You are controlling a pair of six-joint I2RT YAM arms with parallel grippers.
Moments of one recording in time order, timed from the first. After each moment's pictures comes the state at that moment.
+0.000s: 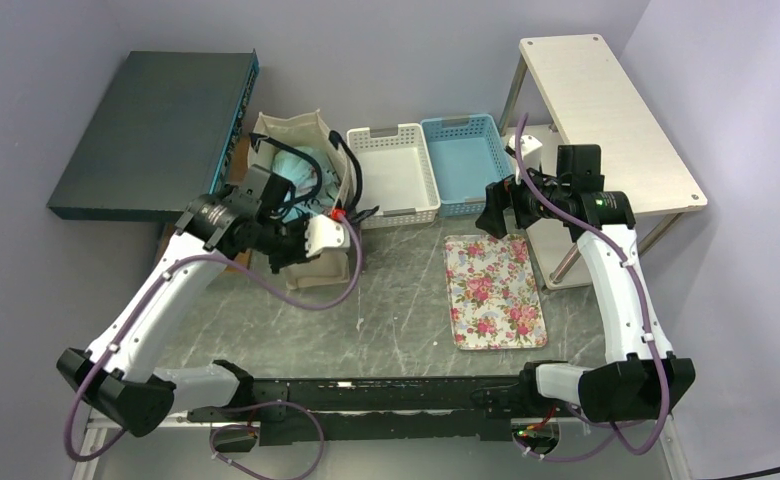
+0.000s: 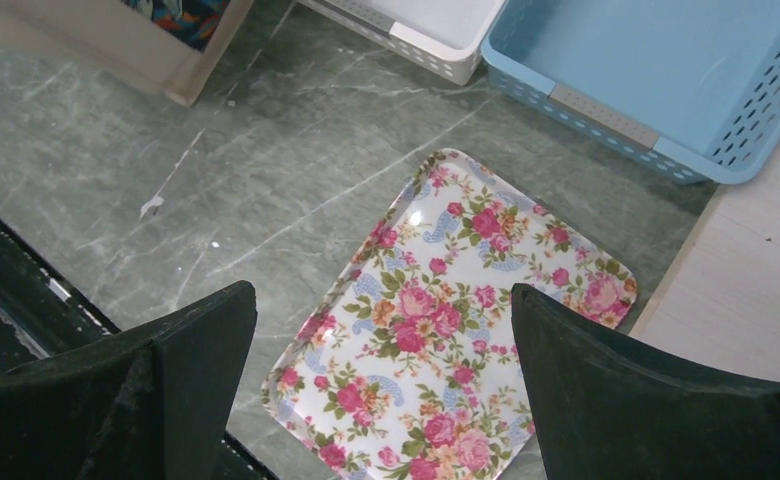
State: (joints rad) left arm -0.49 1.25 1.42 -1.21 0.37 0.90; right arm 0.03 1.24 1.35 -0.89 -0.56 -0.31
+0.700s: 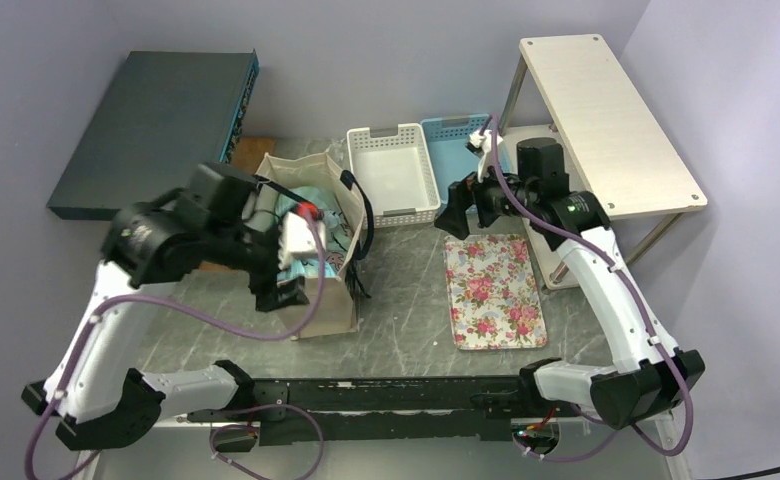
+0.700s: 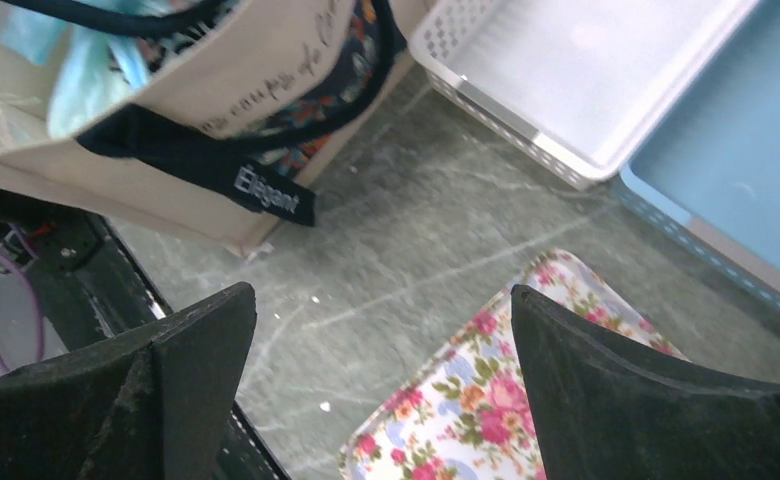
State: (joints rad) left arm -0.70 1.17 1.72 -1.52 0.56 0.71; right arm 0.28 1.23 1.38 -0.78 -0.56 -0.15
